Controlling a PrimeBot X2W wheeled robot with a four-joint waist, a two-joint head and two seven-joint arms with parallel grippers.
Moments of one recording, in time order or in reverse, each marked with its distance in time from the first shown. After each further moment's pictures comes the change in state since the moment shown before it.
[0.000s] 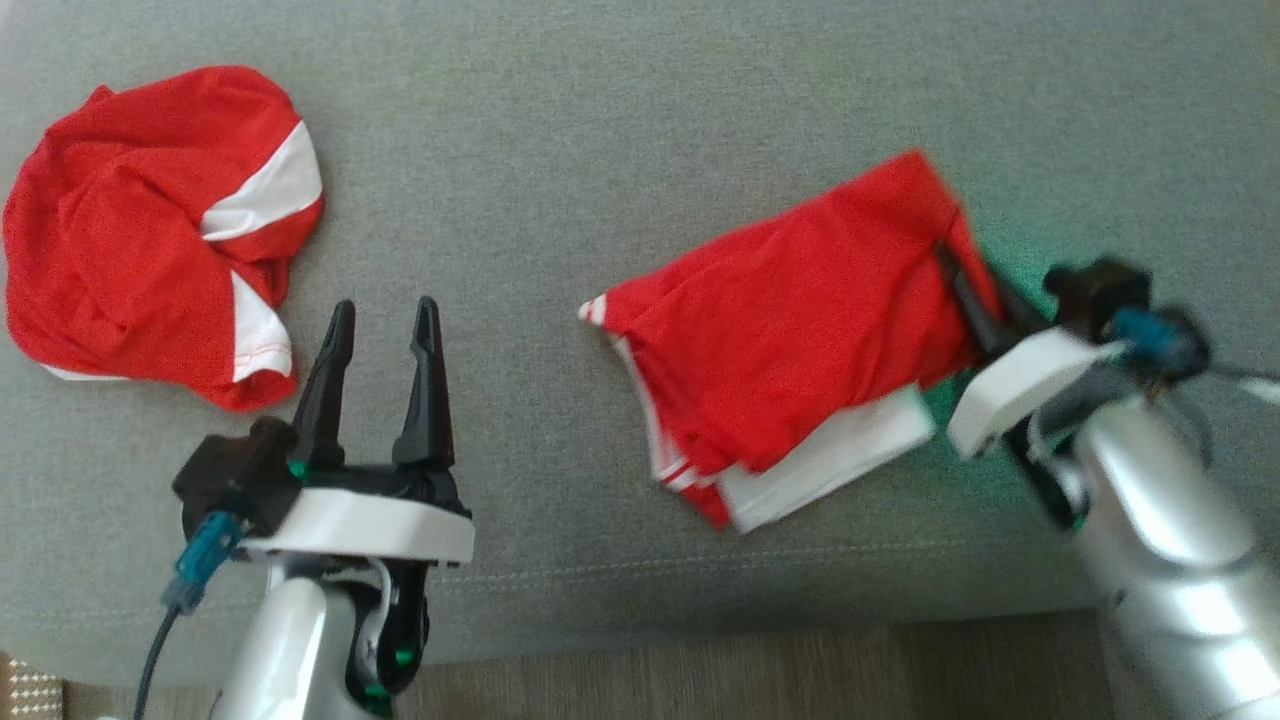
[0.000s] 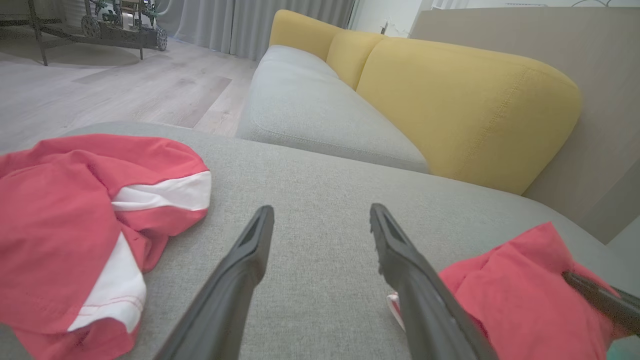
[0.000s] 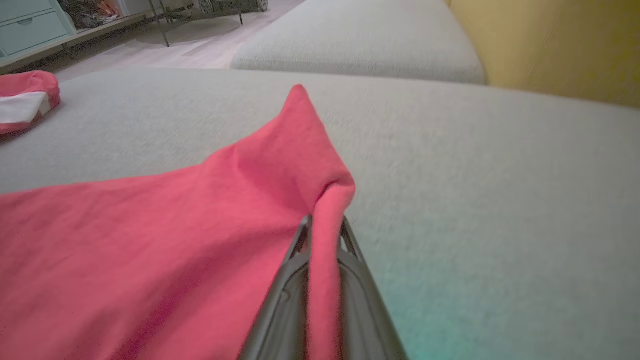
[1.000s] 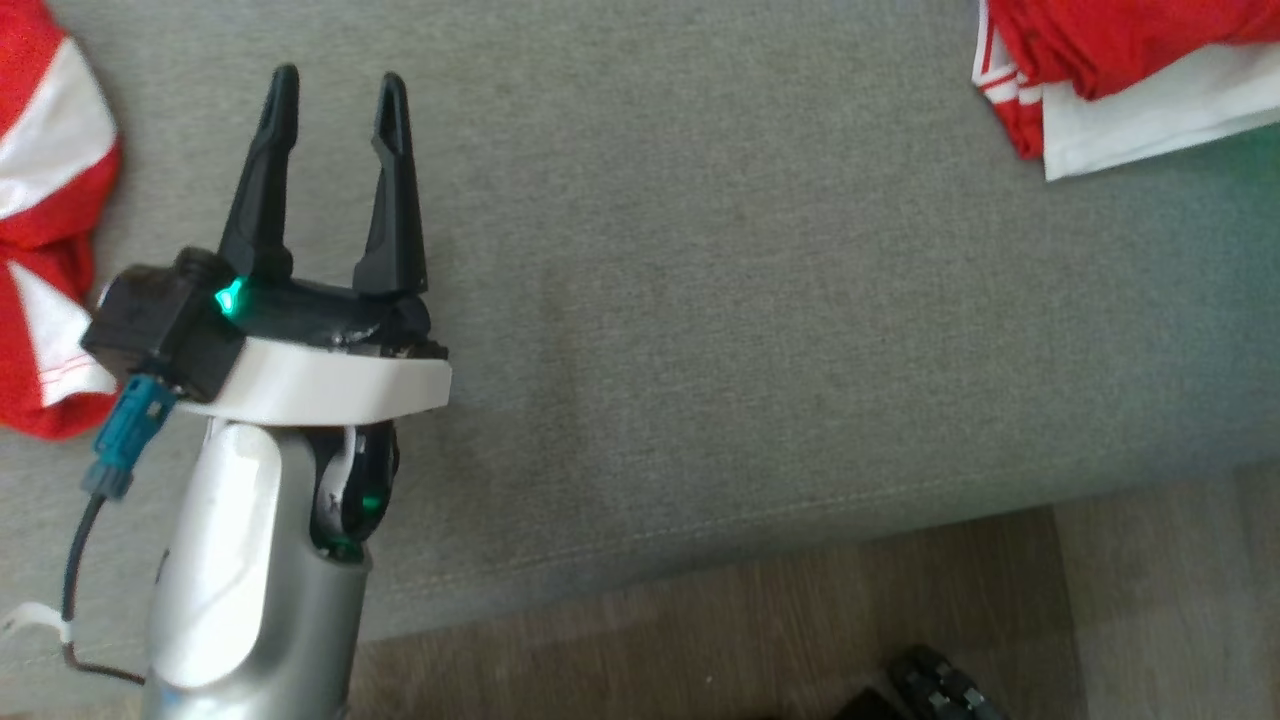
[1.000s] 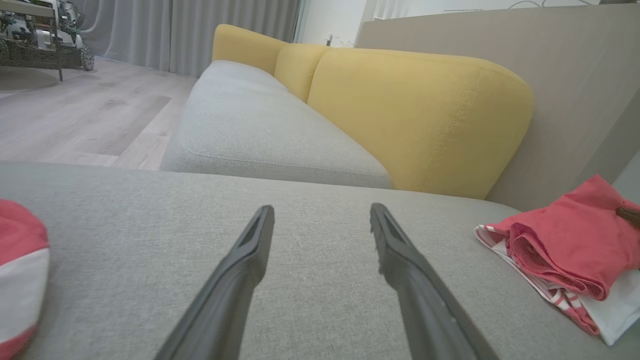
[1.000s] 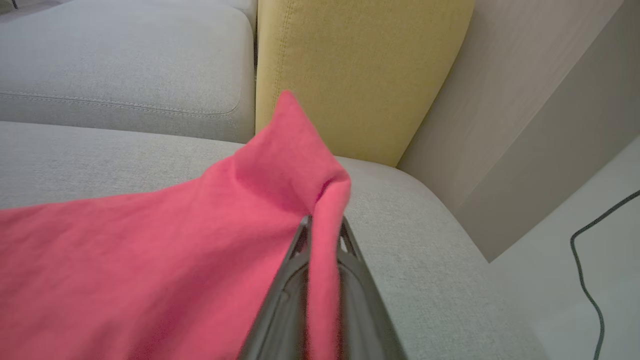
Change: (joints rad) left arm -0.250 -0.004 0.037 -0.059 0.088 -0.063 -0.003; right arm -0.474 -0.242 -0.250 0.252 -0.059 0.000 0.003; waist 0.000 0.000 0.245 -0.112
